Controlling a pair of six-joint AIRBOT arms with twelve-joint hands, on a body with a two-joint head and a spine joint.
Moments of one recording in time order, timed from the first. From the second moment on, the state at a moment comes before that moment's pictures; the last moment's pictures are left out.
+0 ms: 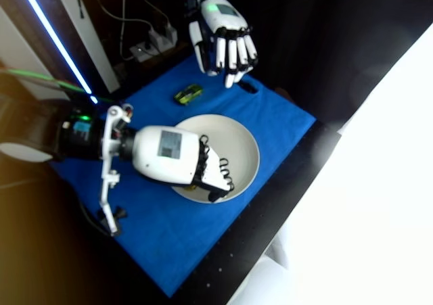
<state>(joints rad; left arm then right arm) 1.04 -0.86 0.80 -0.47 -1.07 1.27 -0.52 -1.37 1.43 0.10 0.28 -1.29</state>
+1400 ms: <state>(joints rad) 1.06 -0.86 0.80 -0.48 -1.09 1.26 -0.52 -1.27 1.32 0.10 0.35 -1.29</state>
